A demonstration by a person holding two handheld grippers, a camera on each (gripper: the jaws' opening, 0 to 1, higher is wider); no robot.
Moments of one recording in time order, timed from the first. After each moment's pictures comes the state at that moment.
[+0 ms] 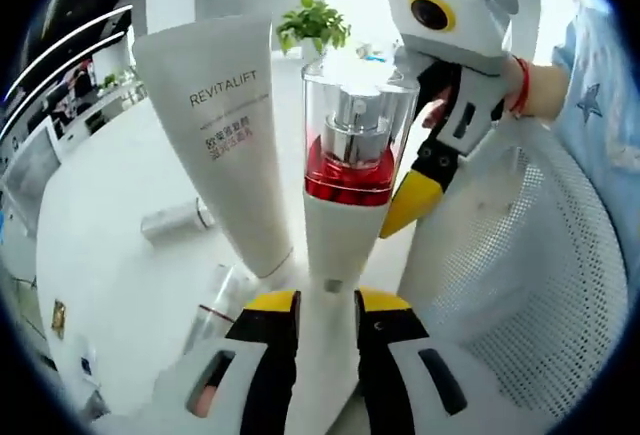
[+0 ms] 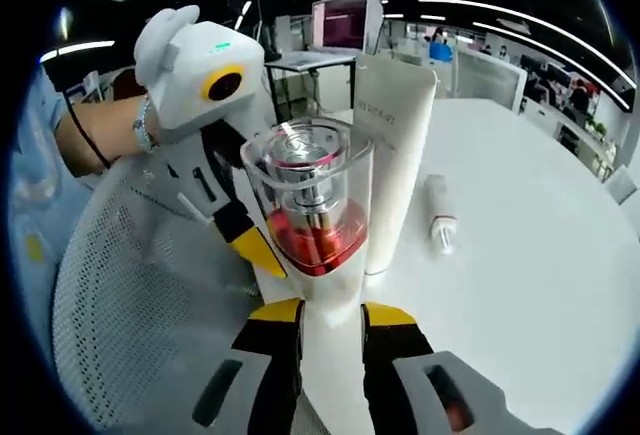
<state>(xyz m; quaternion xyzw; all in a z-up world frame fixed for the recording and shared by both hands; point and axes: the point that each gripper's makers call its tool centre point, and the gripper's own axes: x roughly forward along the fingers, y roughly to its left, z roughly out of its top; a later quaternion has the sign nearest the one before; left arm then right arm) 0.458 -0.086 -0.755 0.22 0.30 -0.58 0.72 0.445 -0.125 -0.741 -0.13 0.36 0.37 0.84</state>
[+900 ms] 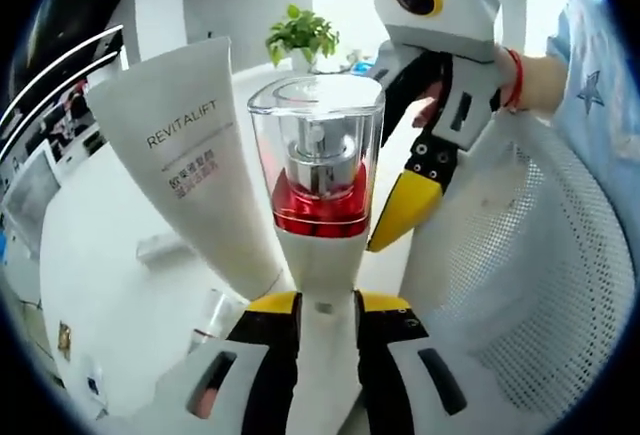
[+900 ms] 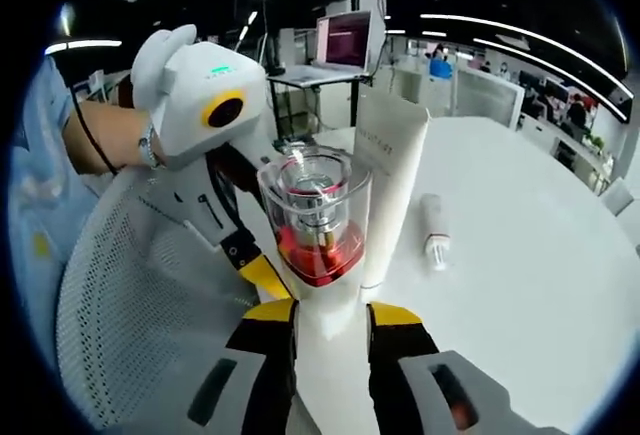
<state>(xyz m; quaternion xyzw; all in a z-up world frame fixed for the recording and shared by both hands) 0.453 -0.102 -0.753 0.23 0.27 -0.60 0.72 0.447 -0.125 -0.727 -0.13 0.33 0.38 0.86</state>
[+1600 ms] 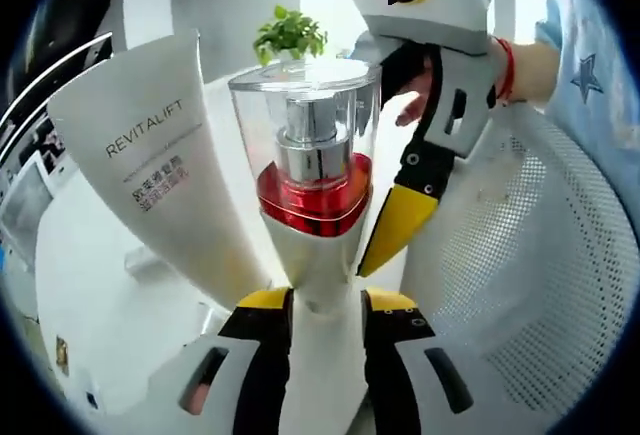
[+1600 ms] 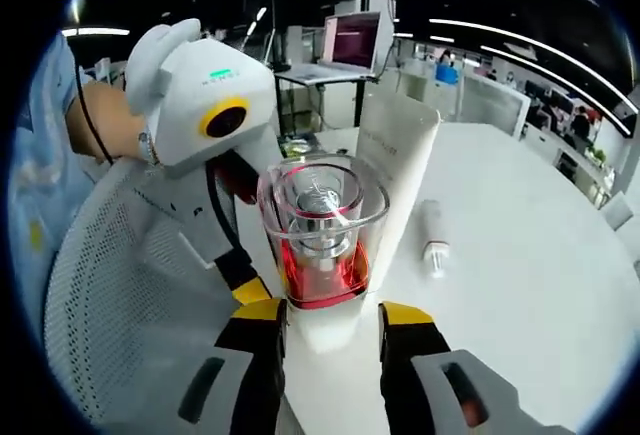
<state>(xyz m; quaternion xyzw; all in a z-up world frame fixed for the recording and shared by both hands) 0.448 -0.114 -0.760 0.24 0.26 -0.62 0.70 0.455 -0.123 -0.731 -0.16 0.32 0.38 0.85</state>
